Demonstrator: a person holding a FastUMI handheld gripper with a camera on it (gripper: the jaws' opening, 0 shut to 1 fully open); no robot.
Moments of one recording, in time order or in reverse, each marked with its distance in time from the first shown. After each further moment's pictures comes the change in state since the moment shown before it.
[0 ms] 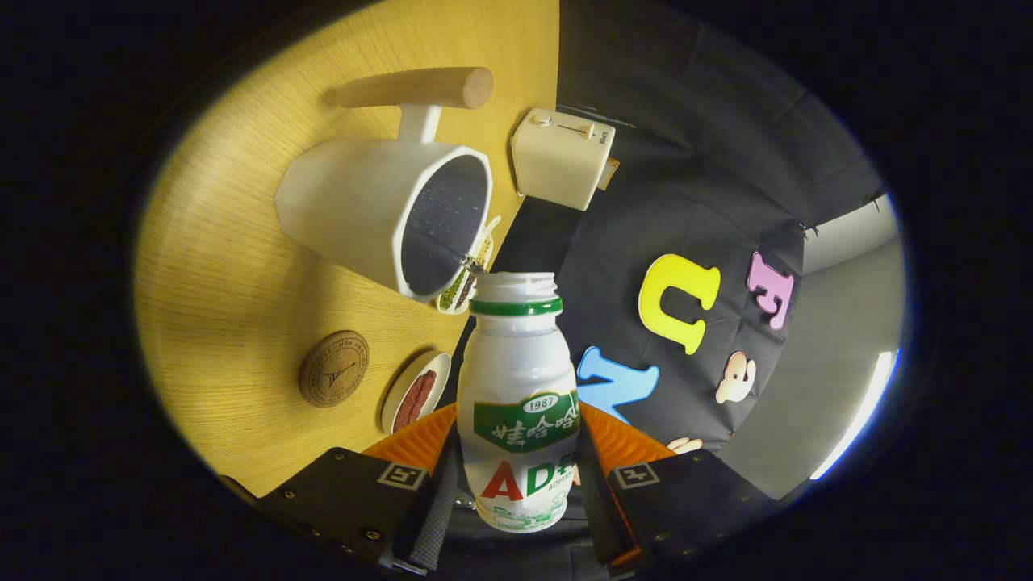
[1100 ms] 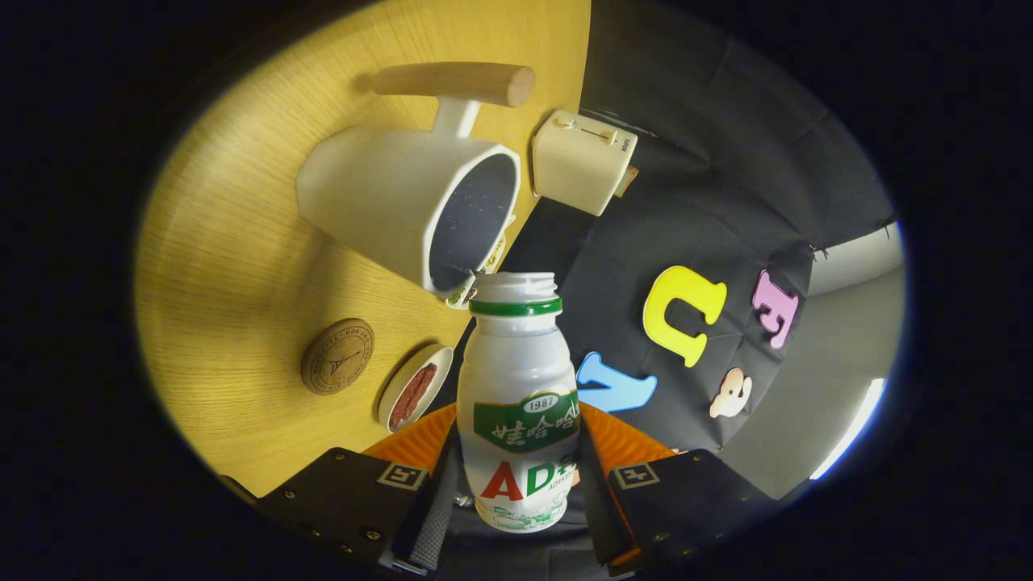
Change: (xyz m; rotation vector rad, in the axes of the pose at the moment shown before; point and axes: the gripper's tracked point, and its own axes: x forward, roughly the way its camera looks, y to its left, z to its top) arm -0.003 0.001 0.001 -0.084 0.003 0.022
